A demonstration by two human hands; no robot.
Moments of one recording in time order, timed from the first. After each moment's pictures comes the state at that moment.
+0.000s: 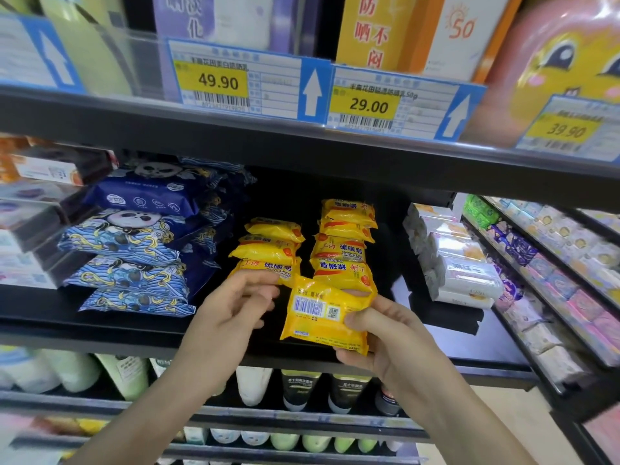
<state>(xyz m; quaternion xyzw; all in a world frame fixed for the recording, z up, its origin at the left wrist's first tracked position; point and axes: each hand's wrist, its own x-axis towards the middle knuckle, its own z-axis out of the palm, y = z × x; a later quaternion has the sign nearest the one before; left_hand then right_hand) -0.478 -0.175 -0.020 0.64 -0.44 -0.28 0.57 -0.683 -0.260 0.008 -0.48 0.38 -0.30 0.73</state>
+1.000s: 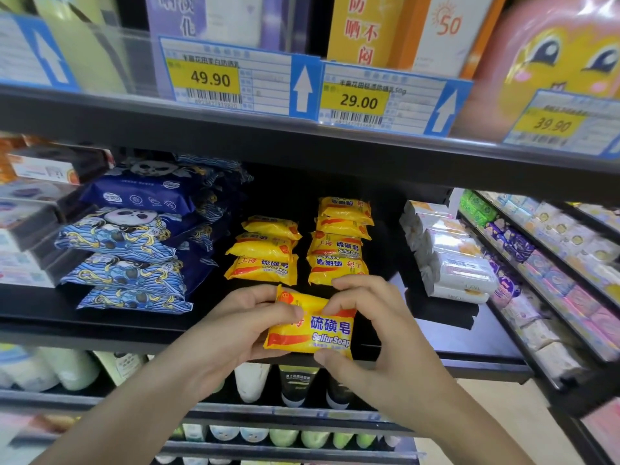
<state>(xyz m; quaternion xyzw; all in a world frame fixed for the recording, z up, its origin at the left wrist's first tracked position) -0.488 -0.182 0.002 0.59 -0.34 -0.55 0.48 -0.700 -0.252 -0.003 -0.88 0.25 -0.31 0.26</state>
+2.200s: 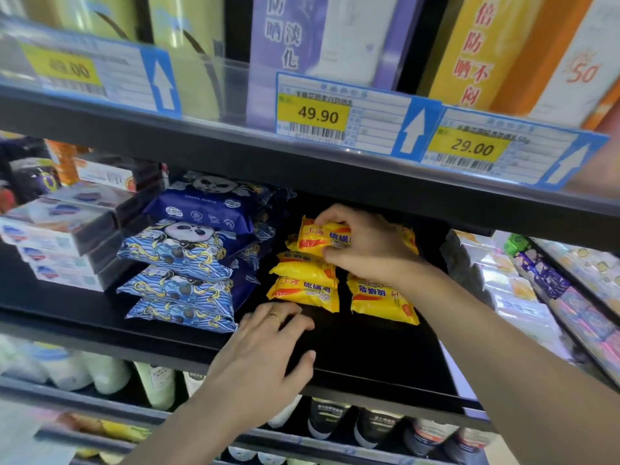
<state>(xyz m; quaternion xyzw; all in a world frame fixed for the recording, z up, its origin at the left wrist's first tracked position) -0.450 -0.180 -0.048 0.74 -0.64 -0.04 0.19 -0.556 -0.363 0.069 -0.91 0.34 -0.15 0.17</state>
